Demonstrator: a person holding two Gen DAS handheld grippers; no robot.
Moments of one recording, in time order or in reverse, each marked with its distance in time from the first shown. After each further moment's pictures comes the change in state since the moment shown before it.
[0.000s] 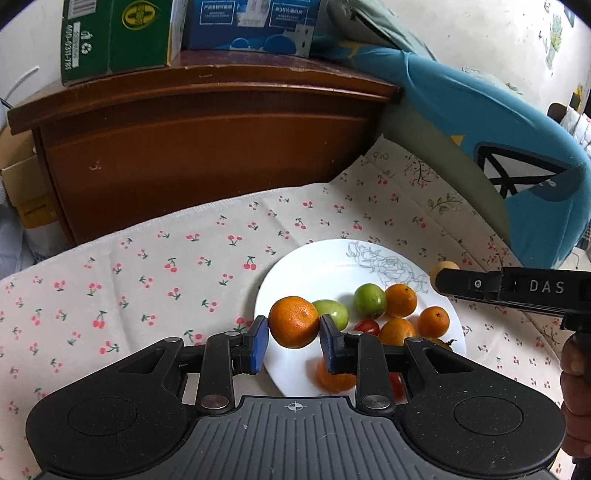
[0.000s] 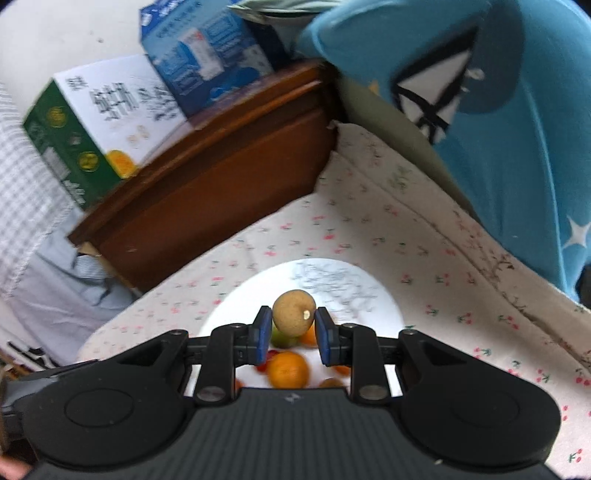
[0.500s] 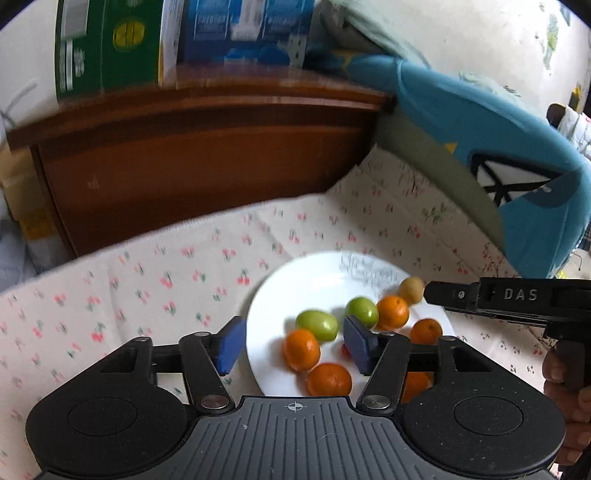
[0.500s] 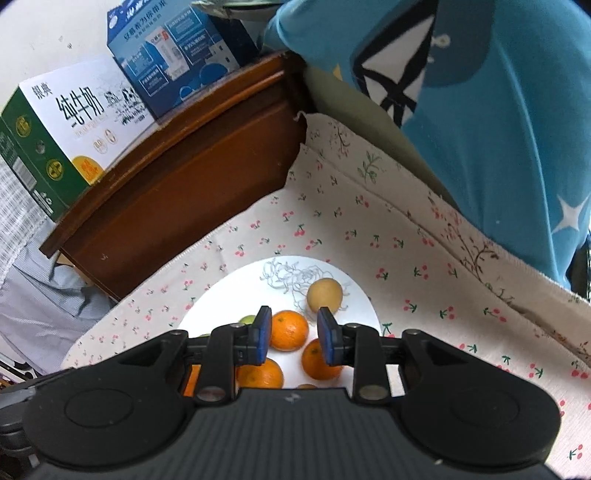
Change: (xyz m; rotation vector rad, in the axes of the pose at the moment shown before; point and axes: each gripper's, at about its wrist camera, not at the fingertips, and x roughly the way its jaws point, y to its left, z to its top) left arm -0.011 -0.013 0.007 0.033 -0.041 0.018; right arm 0.005 -0.009 0.002 0.046 0.000 -0.019
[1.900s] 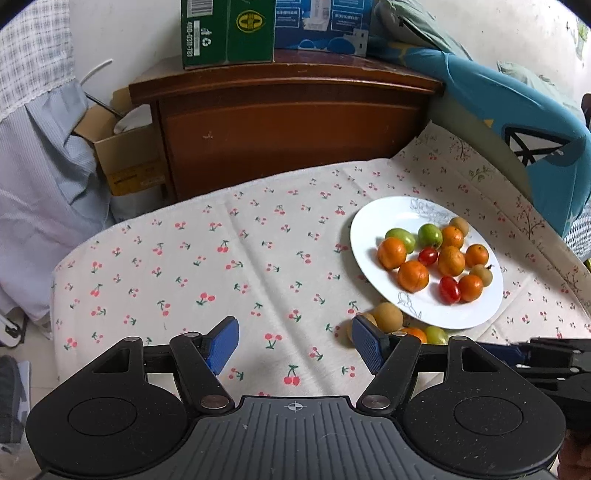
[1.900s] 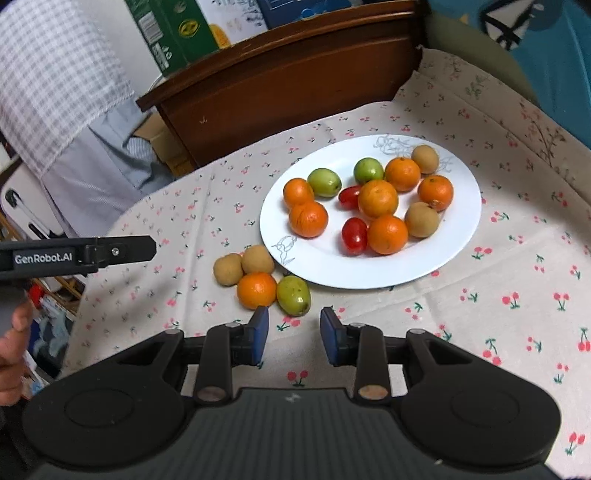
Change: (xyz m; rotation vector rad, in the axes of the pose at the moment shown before) left arm -0.078 0.050 -0.064 -0.032 0.062 0.138; right arm -0.028 0.057 -0.118 -0.290 0.151 0.106
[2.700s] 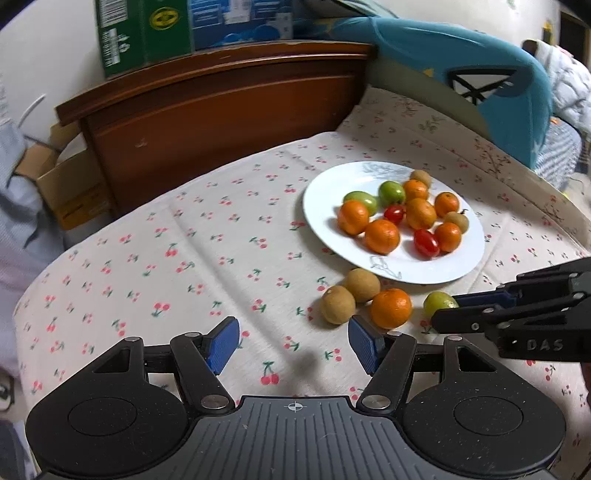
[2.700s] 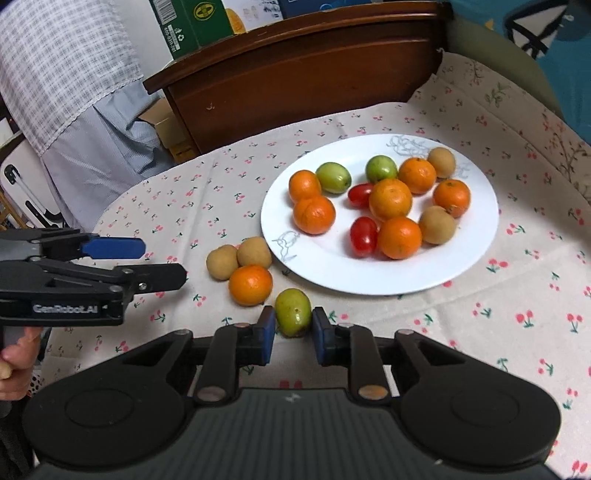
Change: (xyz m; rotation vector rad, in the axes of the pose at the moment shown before) left arm 0.027 -0.015 -0.019 0.219 -0.009 -0.102; right arm 0.008 -0.001 -0.003 -0.045 0.006 0.005
